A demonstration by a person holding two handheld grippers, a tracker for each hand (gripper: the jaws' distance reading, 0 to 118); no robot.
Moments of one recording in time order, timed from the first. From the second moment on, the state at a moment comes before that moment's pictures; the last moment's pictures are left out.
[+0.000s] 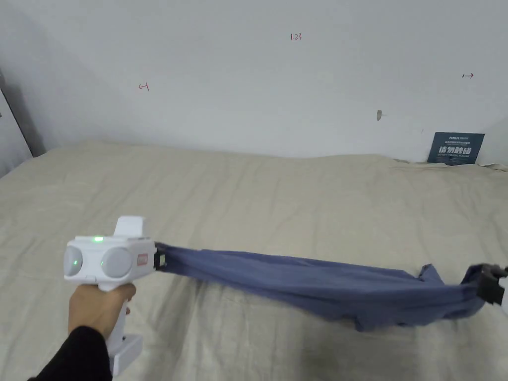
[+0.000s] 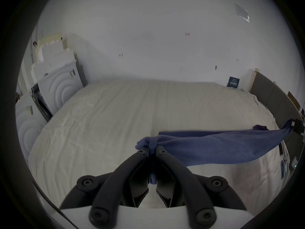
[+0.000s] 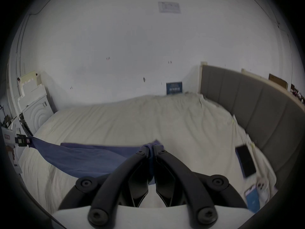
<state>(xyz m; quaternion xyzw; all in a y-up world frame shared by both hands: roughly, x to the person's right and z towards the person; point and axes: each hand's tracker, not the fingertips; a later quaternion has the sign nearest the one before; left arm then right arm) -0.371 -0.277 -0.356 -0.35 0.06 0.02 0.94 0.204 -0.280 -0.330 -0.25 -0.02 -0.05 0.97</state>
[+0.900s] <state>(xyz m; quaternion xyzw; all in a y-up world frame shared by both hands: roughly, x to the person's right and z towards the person) -0.401 -0.404 -0.097 -0.47 0.08 0.06 0.87 0.183 -0.389 -0.071 -0.38 -0.03 -0.06 0.92</state>
